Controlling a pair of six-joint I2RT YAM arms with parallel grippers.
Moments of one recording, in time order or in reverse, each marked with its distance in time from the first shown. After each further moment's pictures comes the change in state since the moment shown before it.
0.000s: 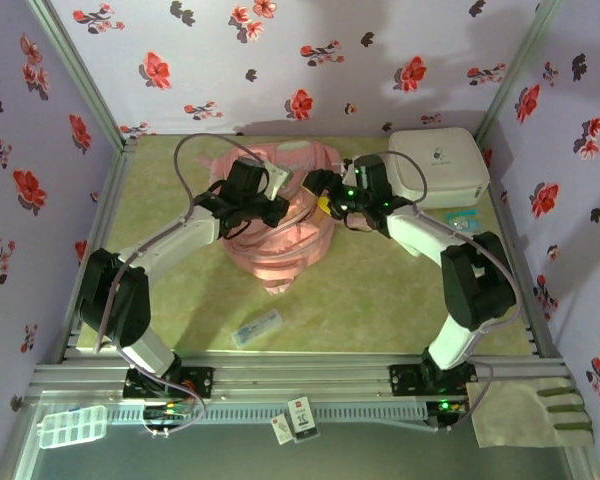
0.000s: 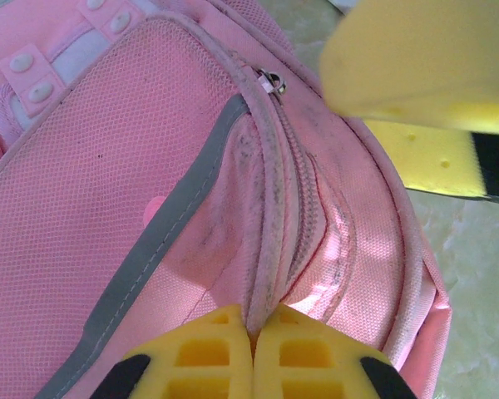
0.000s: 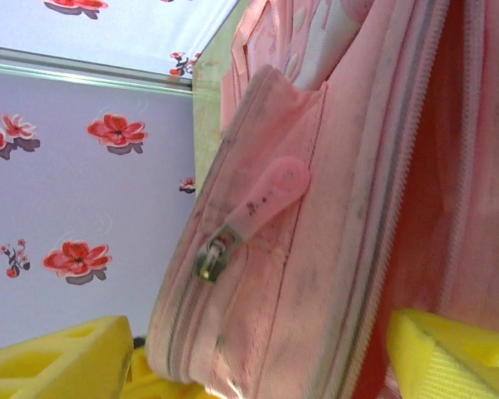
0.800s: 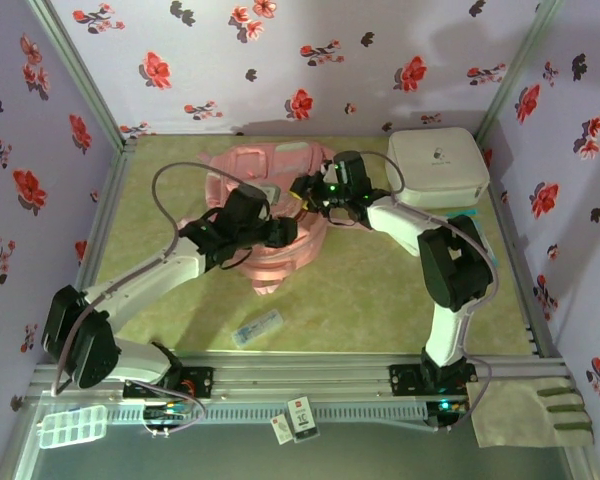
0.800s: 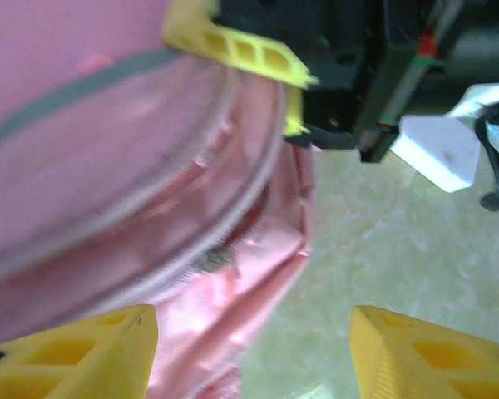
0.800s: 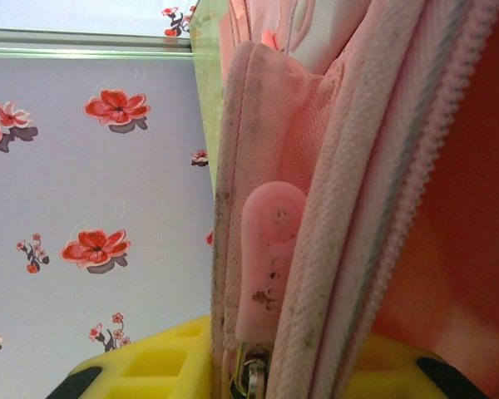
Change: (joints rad) left arm -0.163 -0.243 -0.177 -0.051 -0.180 -0.473; right arm 0.066 0.161 0.139 0.005 -0.068 0.119
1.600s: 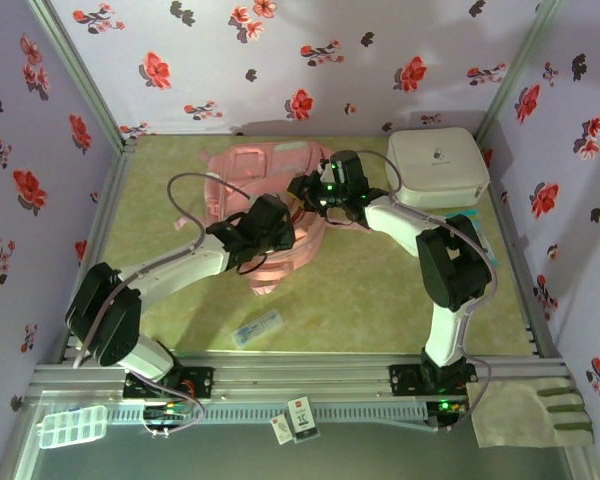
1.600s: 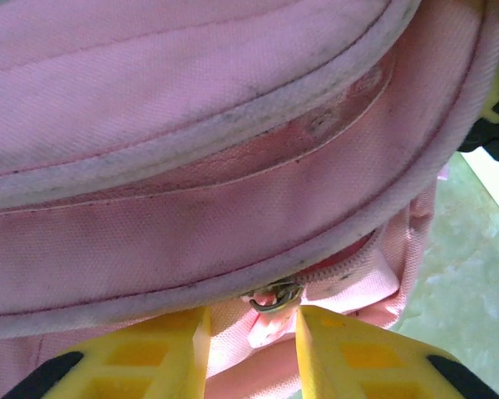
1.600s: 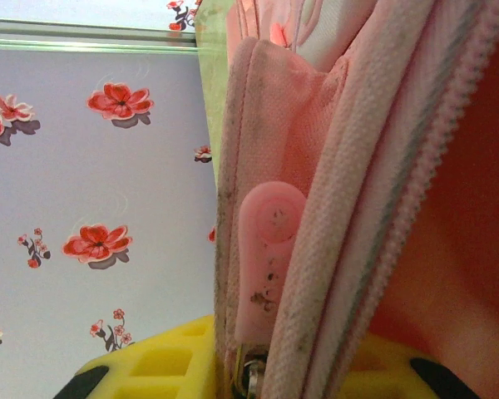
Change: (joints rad) left arm -0.047 0.151 0.003 0.013 -0.174 -0.245; right arm 0.013 0.003 0.014 -0.001 0.003 -0.001
